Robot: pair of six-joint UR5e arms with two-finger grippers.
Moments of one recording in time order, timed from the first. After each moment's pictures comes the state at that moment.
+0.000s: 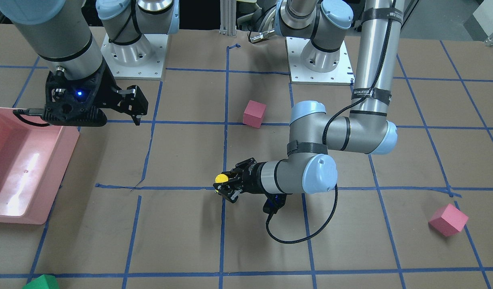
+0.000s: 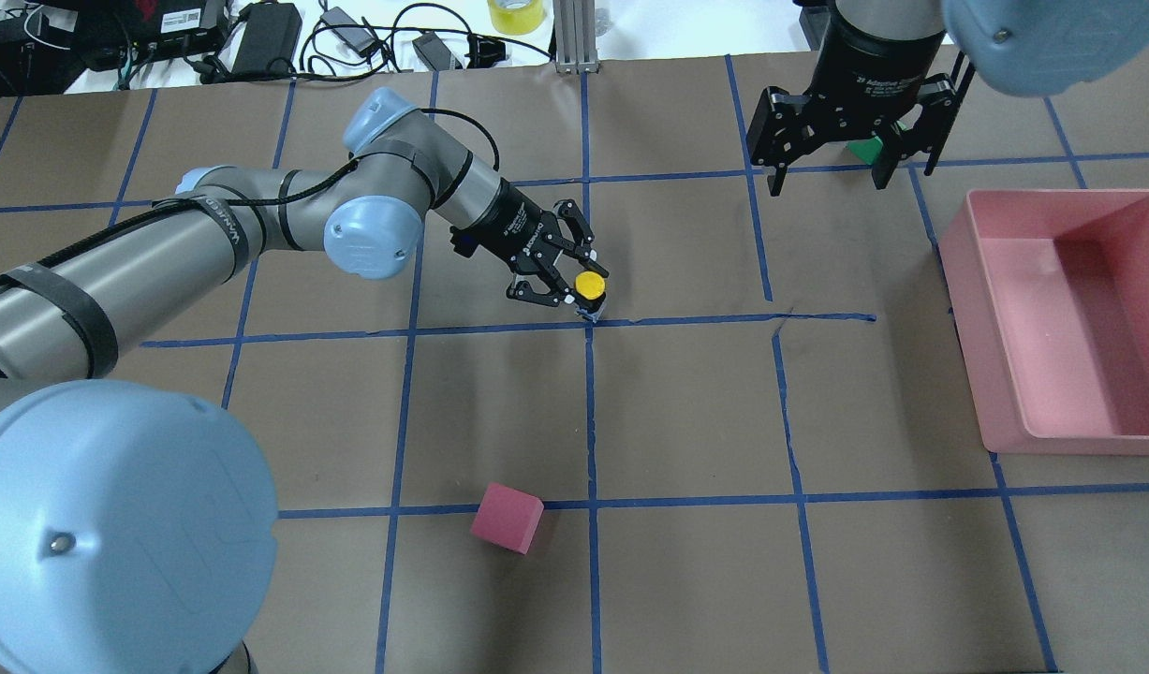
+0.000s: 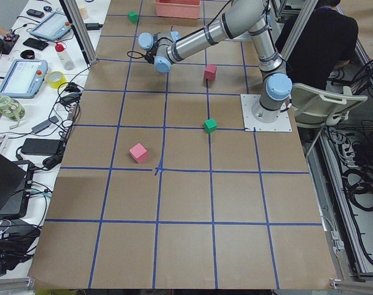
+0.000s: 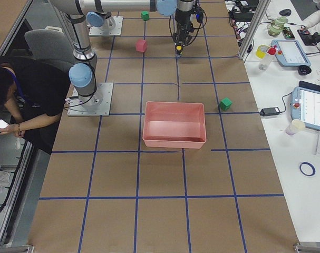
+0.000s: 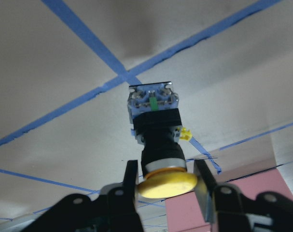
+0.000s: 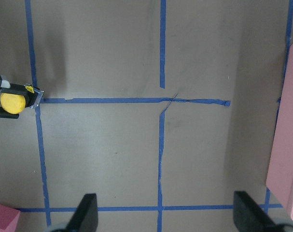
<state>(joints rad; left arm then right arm) -1.68 -2.15 -1.62 -1.18 0.82 -0.99 1.62 -1.43 1.44 -1.53 -1.59 0.04</state>
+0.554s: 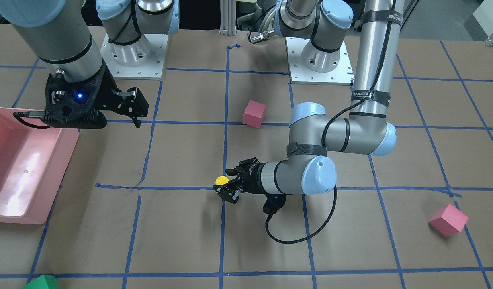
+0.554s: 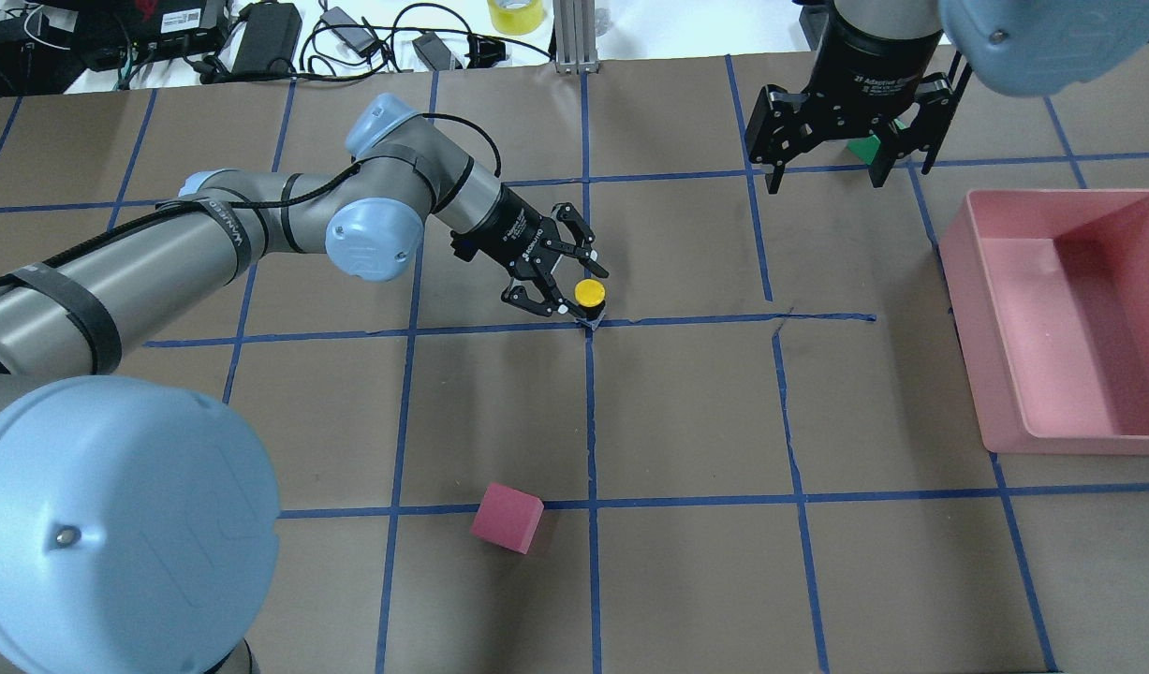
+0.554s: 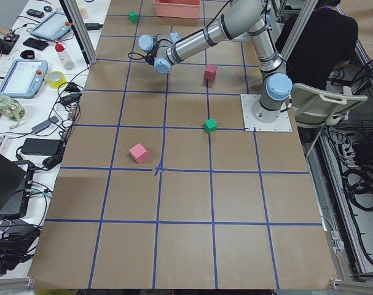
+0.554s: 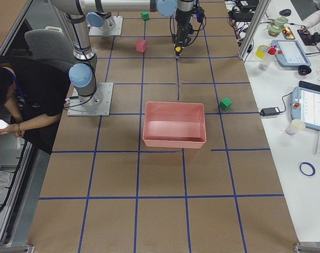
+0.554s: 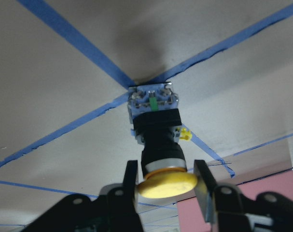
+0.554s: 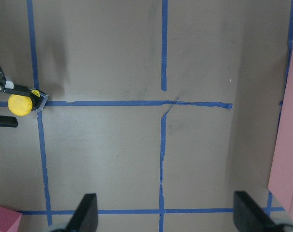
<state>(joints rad) -1.68 -2.15 -1.62 -1.18 0.83 -0.98 1.62 -1.43 1.44 -1.53 -1.59 0.04</state>
